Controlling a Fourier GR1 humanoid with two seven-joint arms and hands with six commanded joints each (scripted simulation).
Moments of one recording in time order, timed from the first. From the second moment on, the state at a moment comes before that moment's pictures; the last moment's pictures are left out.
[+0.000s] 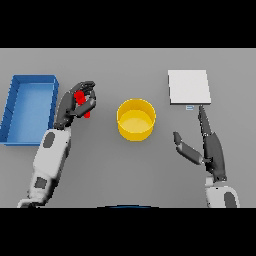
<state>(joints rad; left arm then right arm) -0.53 0.03 0.10 -0.87 -0.12 0.05 -0.15 0.14 -0.06 0.12 -1.73 0.25 -0.06 -0.08</state>
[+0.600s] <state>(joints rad) -0.54 0.00 0.07 -0.89 -0.14 0.09 -0.19 0.15 -0.05 0.12 -1.75 0.24 -0.06 -0.09</state>
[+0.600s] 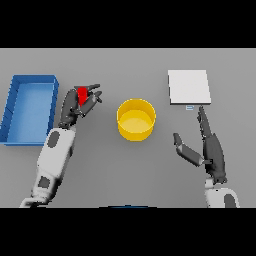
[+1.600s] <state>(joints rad) -0.63 0.21 -0.33 -1.13 -0.49 0.05 0.19 0.16 -0.06 0.13 -1.75 0.28 -0.06 -0.08</state>
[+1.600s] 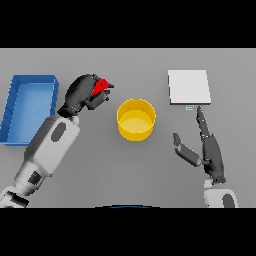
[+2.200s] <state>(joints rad) -0.86 0.32 -0.67 -1.07 -0.83 -0.14 0.23 0.17 -0.04 0.14 -1.75 0.26 -0.05 -0.08</state>
